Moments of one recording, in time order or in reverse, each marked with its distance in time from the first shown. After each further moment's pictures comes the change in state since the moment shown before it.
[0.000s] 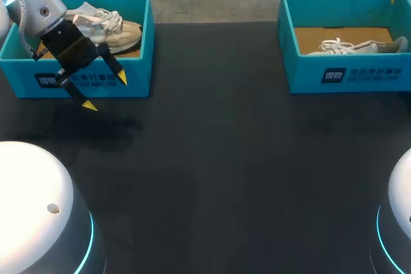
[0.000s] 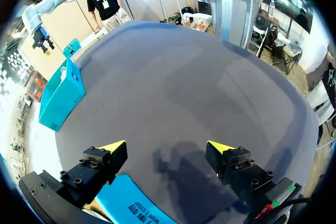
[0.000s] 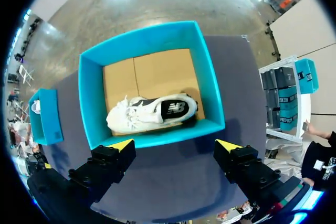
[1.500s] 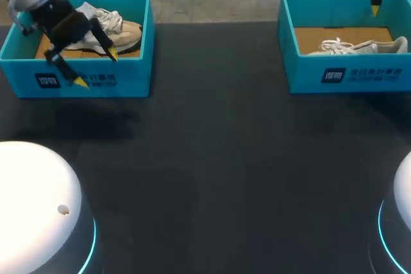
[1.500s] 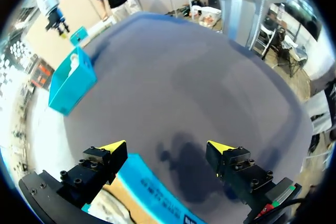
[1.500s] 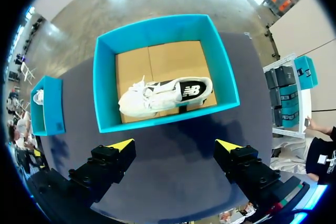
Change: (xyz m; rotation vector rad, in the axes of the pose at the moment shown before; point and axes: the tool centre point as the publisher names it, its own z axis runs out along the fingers) left arm -0.021 0.011 -0.060 -0.124 -0.028 -0.082; right arm 0.044 -0.057 -0.004 -0.053 -0.002 -0.008
